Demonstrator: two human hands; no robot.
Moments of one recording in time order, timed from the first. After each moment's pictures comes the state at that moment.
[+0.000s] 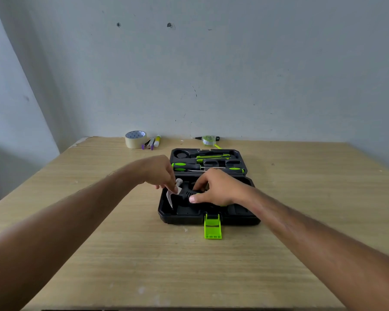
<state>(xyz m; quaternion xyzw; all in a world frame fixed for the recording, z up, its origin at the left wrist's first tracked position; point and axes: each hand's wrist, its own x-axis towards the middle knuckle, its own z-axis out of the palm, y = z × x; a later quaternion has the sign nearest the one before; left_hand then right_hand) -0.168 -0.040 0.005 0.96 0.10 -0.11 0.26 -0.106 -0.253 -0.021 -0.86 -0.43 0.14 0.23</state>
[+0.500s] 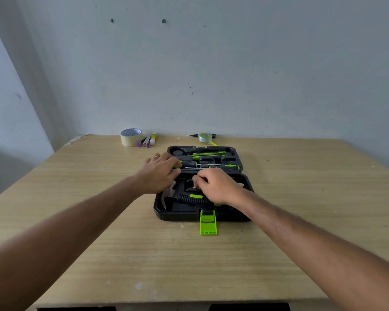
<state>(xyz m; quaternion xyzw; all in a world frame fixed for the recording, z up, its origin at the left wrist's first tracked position) -0.171 -0.047 -0.036 0.99 0.05 0.08 0.10 -0.104 -0.247 -0.048 -0.88 -0.38 0.03 0.28</state>
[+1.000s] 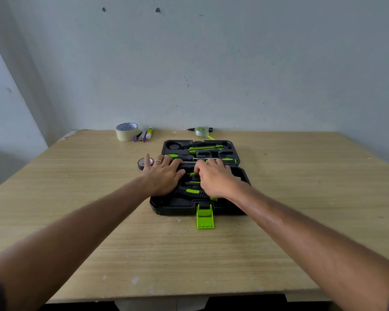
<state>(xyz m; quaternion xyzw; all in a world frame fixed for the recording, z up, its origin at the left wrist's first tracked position) -0.159 -0.062 -0.066 1.00 0.09 0.03 0.01 -0.103 -0.243 -0.050 -0.93 -0.35 0.01 0.12</state>
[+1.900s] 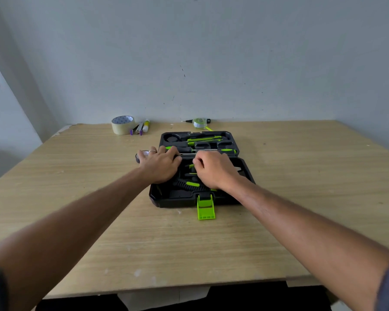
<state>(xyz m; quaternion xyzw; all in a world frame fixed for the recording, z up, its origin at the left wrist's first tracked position) -0.157 -0.062 -0.054 0.99 0.13 0.03 0.03 -0.101 -0.236 -0.060 -0.91 -0.36 -0.09 0.20</state>
